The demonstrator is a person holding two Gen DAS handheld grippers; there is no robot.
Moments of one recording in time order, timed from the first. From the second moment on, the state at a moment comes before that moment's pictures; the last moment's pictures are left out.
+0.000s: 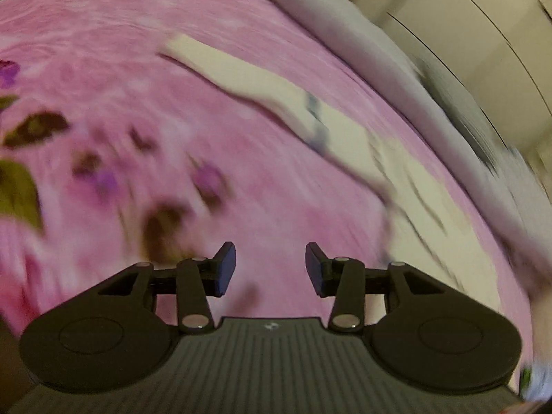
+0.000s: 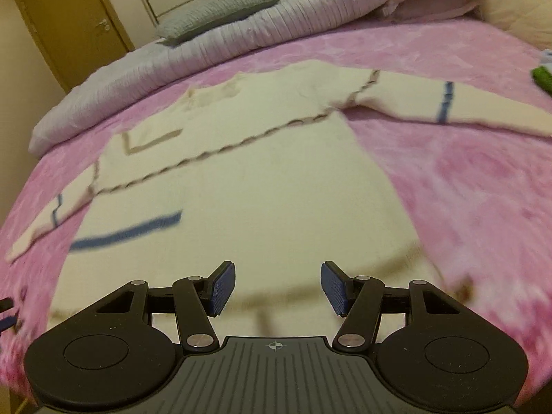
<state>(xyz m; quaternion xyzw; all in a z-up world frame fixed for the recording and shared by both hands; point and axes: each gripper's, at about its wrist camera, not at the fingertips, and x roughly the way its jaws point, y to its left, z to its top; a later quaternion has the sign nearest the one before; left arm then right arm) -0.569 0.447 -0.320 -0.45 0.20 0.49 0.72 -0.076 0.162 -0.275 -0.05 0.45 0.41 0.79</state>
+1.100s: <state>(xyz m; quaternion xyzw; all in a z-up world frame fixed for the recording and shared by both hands) -0.271 0.440 -0.290 -0.32 0.22 0.14 0.91 0.094 0.215 -0.274 -0.05 0.41 0.37 0.83</state>
